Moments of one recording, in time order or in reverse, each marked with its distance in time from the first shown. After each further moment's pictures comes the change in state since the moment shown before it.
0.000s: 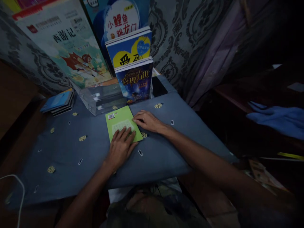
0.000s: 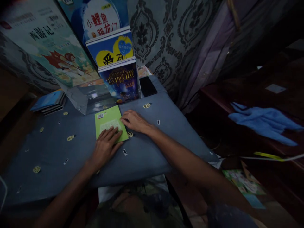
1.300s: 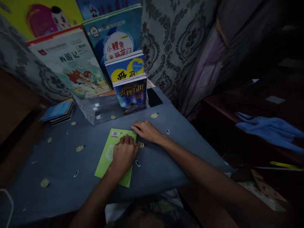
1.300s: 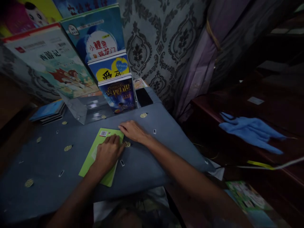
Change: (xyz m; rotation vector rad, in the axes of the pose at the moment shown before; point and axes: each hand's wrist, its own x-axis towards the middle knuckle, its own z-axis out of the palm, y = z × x) left_hand 0.041 0.038 -0.024 0.133 -0.178 -0.205; right_hand -0.005 -0.017 -0.013 -0.053 0.031 0.152
